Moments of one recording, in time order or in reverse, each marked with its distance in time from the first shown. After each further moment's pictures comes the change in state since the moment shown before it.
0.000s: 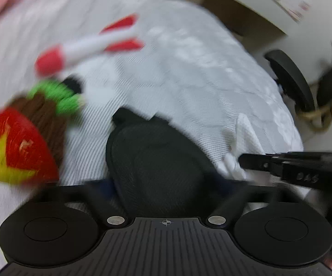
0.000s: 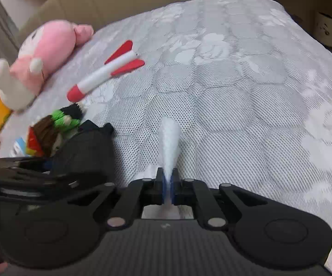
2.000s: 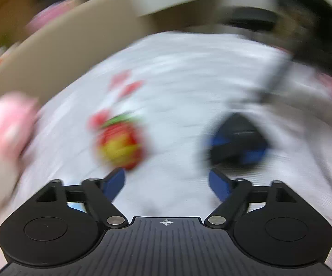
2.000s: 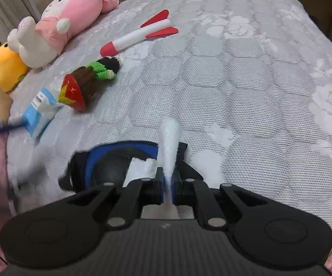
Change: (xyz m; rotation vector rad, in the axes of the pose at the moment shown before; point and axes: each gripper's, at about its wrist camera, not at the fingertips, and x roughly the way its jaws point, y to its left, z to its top) left arm -0.137 0.012 -0.108 0.469 -0.160 0.326; right arm -0.024 0.017 -0.038 -0.143 0.134 -0.009
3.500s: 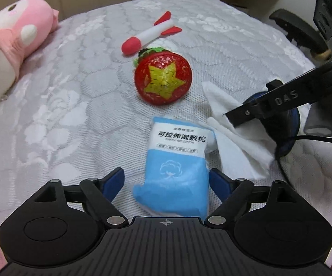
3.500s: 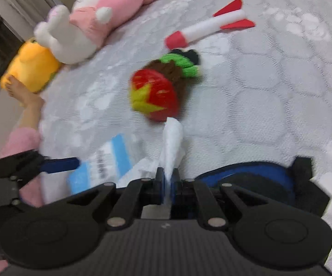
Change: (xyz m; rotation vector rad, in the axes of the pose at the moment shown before) left arm 0.010 0.029 -0.024 -0.261 0.224 -0.135; right arm 0.050 0.098 0.021 0.020 0.027 0.209
